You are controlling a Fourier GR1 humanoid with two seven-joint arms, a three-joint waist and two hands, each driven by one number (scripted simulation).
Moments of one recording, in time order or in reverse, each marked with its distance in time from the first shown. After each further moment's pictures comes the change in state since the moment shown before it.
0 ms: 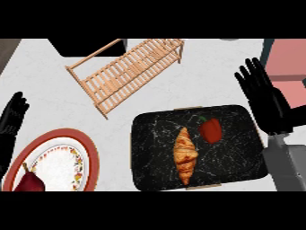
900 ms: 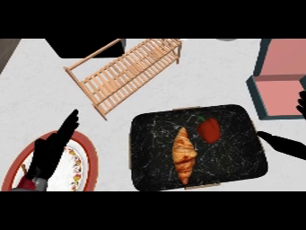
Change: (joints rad) left arm -0.067 -0.141 -0.166 0.231 -0.022 -0.101 0.139; right arm 0.297 -0.222 -0.015 -0.130 0.473 -0.377 0.084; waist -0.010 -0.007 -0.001
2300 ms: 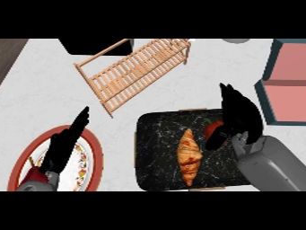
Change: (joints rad) left arm -0.054 -0.059 -0.012 0.054 -0.054 -0.014 0.000; right arm -0.491 0.042 0.561 -0.030 0.557 0.442 1.067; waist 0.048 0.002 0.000
